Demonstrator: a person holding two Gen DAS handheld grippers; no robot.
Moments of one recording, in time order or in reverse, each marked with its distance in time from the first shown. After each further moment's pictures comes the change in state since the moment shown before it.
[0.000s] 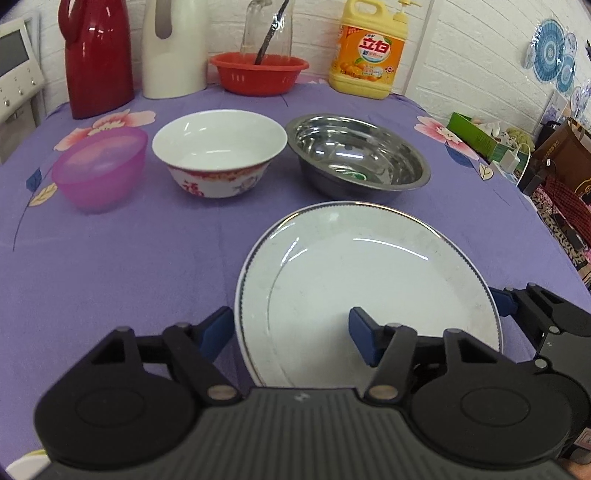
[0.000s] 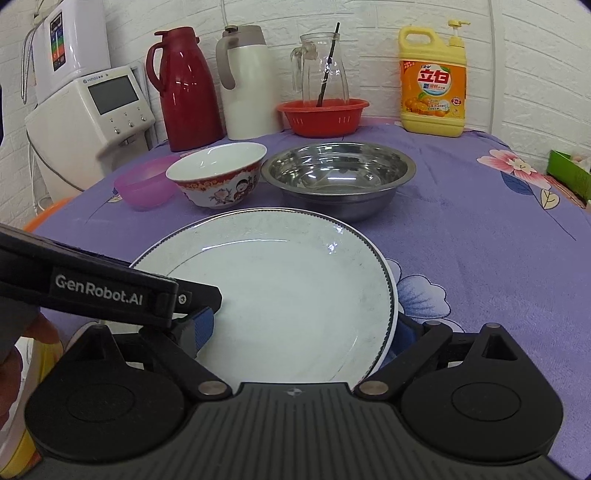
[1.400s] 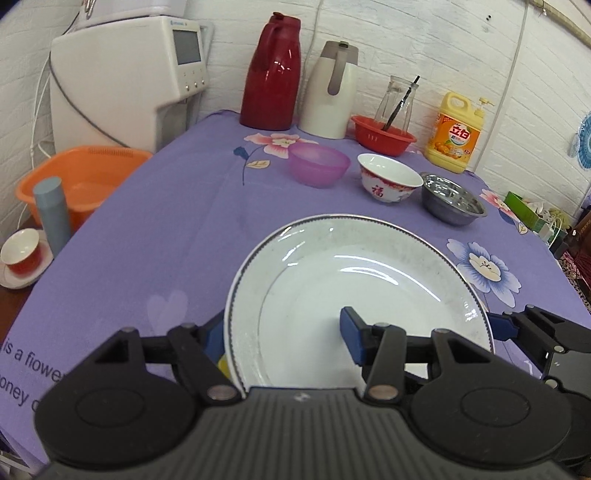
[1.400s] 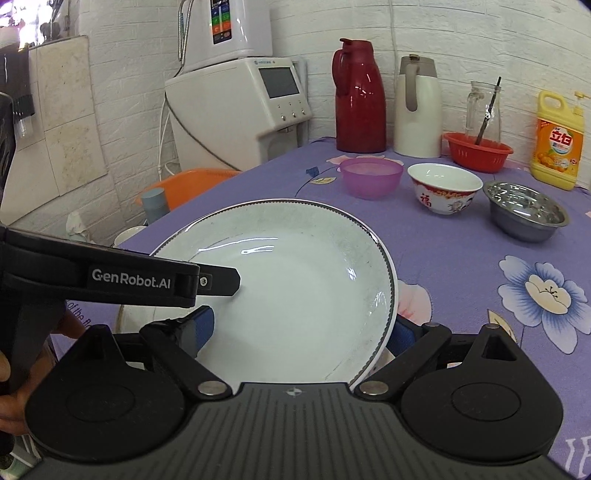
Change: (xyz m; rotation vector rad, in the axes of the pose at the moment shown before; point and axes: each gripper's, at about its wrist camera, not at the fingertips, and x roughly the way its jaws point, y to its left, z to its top) left arm -0.186 0.105 -0.141 -0.233 -0.211 0.172; right arm -0.083 0.176 -0.038 -0.202 -0.023 0.261
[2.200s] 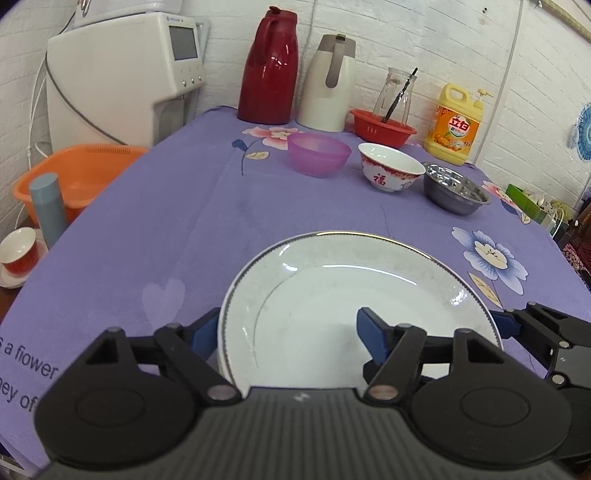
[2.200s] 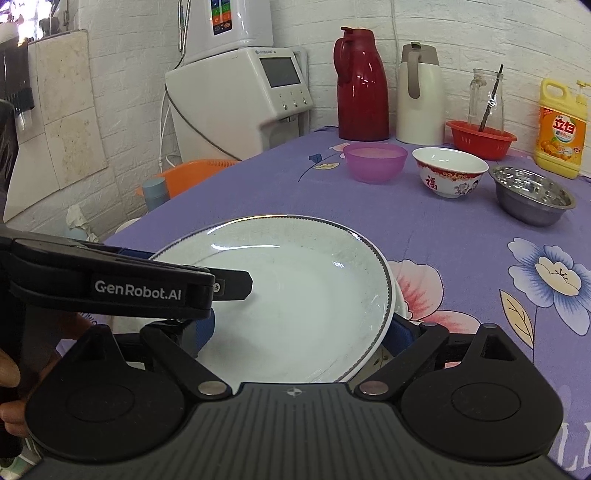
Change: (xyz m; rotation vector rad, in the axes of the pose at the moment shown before) left arm 0.011 0.001 -0.012 0.019 -0.007 -0.003; right arm 0.004 0.000 -0.015 0.021 0.003 0.001
